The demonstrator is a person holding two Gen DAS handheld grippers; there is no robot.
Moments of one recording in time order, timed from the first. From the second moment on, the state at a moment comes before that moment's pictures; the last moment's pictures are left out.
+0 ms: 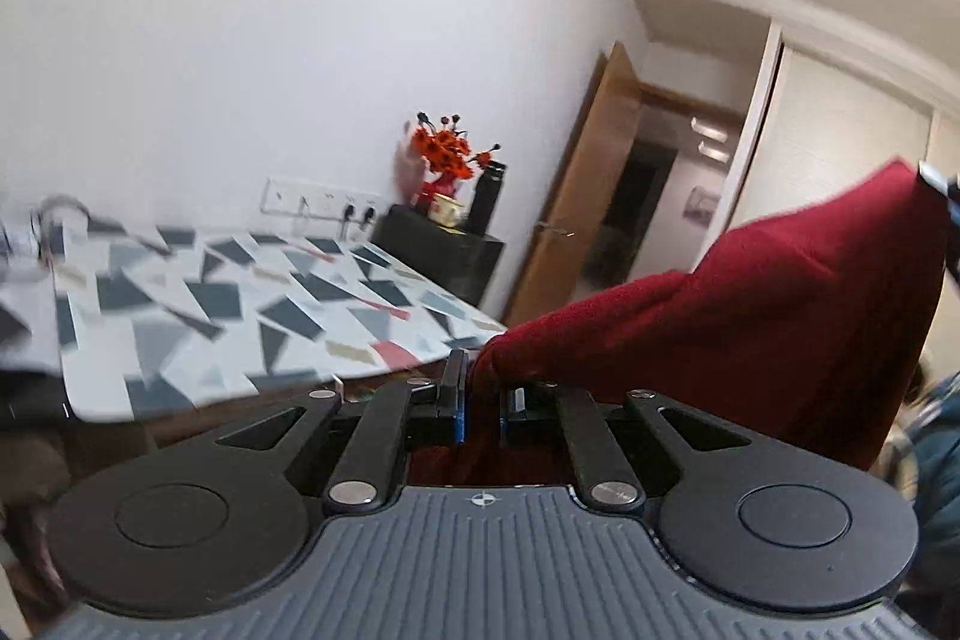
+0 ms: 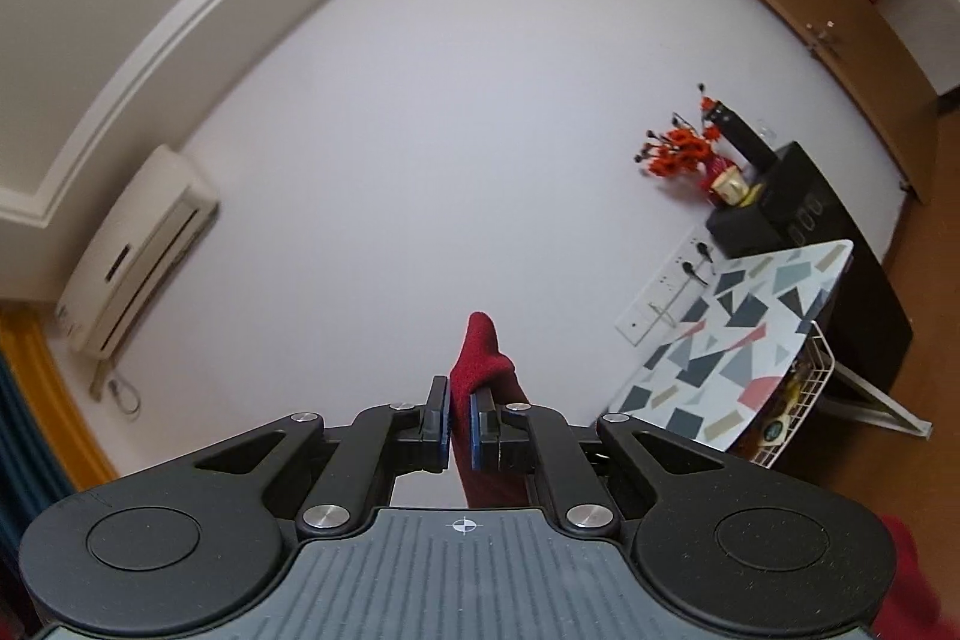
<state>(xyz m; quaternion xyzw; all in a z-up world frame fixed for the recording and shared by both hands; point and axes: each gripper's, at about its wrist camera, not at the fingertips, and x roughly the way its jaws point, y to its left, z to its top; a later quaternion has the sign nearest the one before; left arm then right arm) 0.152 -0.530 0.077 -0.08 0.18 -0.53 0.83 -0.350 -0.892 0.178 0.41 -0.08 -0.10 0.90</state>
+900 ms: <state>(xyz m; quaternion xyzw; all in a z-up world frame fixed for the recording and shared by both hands) 0.382 -0.647 0.259 -0.08 -0.01 -0.48 0.87 0.068 -1.170 0.304 0.36 -0.18 0.00 0.91</state>
